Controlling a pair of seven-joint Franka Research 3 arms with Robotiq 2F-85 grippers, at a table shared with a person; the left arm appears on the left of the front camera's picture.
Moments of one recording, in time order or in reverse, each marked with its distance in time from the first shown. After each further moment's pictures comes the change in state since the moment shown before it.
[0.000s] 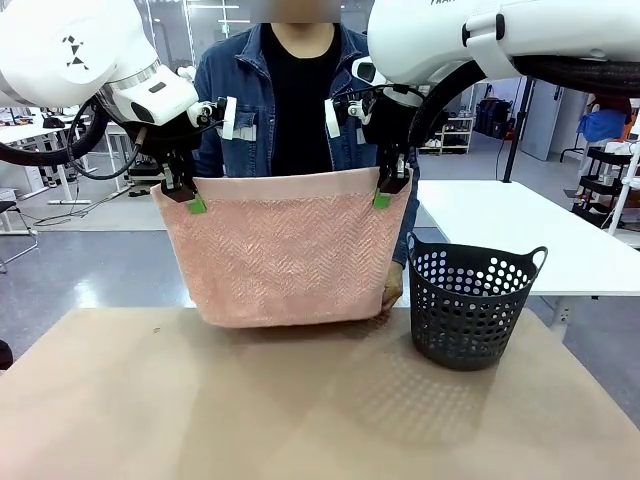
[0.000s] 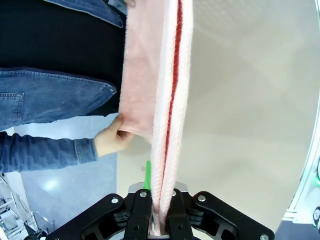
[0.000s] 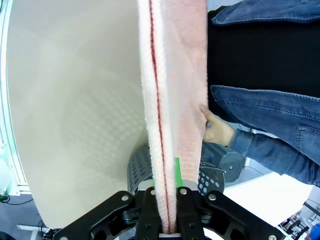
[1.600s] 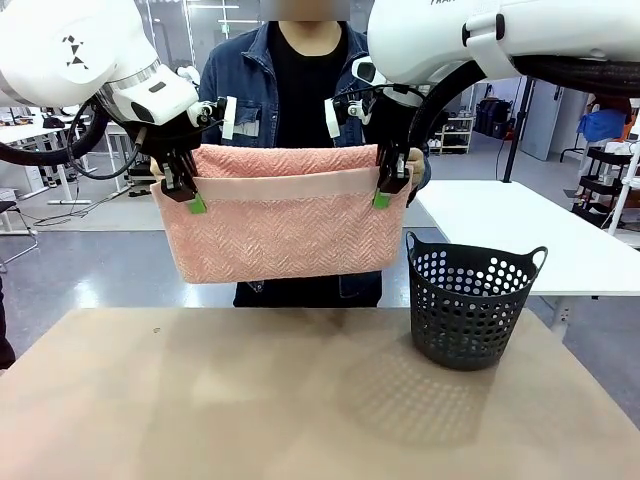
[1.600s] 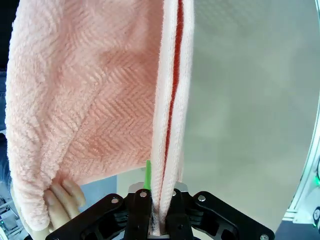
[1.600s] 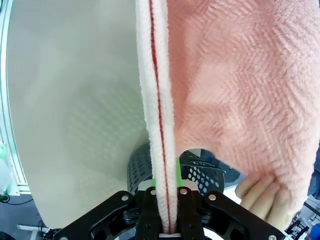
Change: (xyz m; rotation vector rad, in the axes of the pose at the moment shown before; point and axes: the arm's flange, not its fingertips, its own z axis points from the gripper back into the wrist) left arm 0.000 0.000 0.000 0.001 0.000 0.000; right arm 0.000 0.000 0.000 0.000 0.000 0.000
